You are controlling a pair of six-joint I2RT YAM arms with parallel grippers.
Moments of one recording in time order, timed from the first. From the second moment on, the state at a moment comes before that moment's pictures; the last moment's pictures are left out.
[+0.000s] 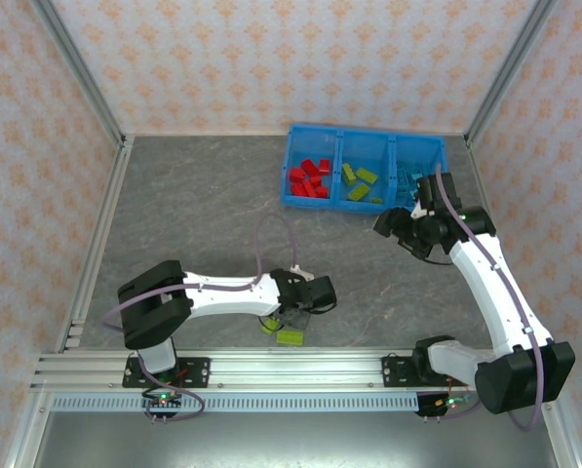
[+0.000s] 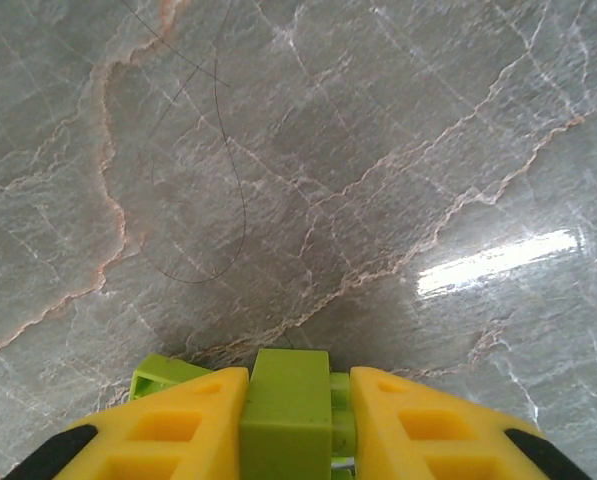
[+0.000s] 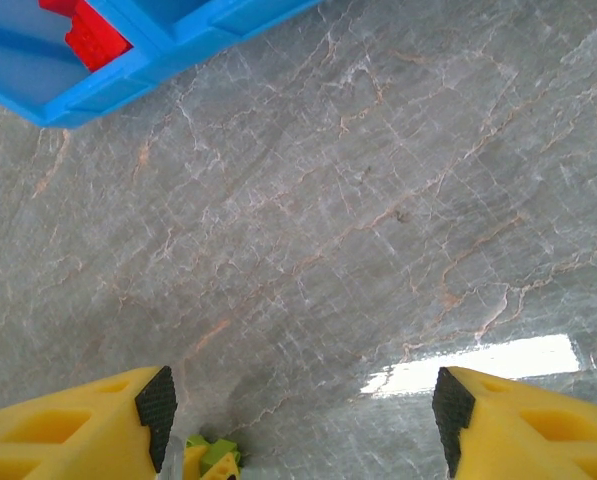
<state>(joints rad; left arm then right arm) -1.15 1.74 1.09 -0.81 -0.22 -0.87 0.18 1.14 1.14 -1.07 -0.24 0.67</state>
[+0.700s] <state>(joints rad) -0.97 1.79 1.53 -0.82 -0.21 -0.66 0.18 0.98 1.10 -1.22 -0.46 0.72</state>
